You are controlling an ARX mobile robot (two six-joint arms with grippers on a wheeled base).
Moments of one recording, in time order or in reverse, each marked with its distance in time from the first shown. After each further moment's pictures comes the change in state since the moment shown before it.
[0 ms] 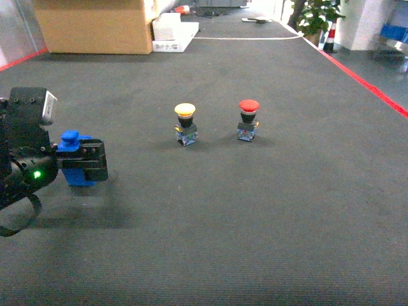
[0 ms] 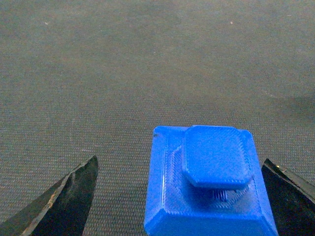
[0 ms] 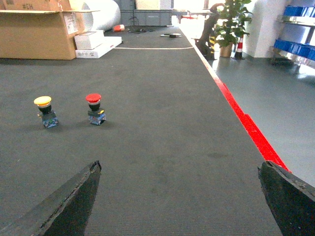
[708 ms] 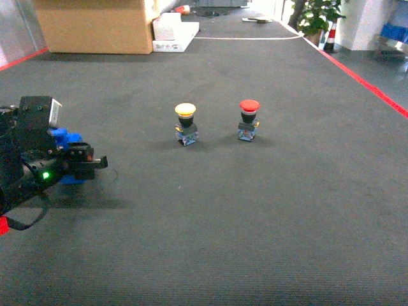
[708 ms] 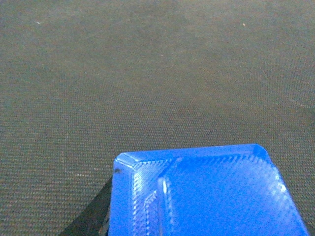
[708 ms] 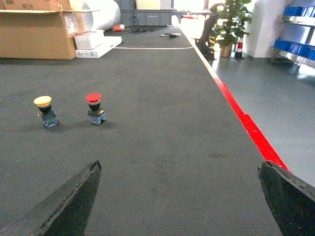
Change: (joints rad) left arm 0.040 0.145 0.122 0.060 0.056 0.004; right arm 0.000 0.000 0.000 0.000 0.000 0.000
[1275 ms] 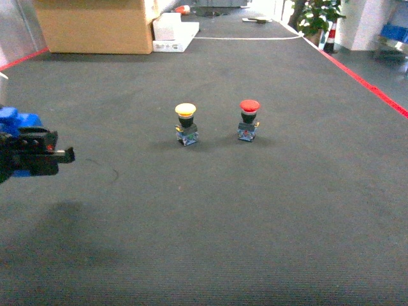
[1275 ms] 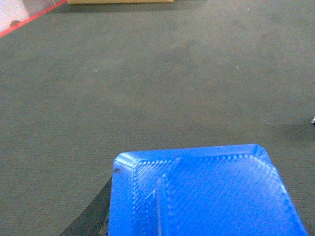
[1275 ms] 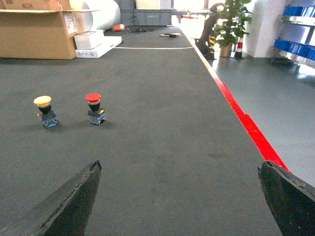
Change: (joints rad) left arm -0.024 -0.333 -0.346 0.124 -0.095 0.048; right arm 0.000 0.000 0.000 0.000 0.000 0.000
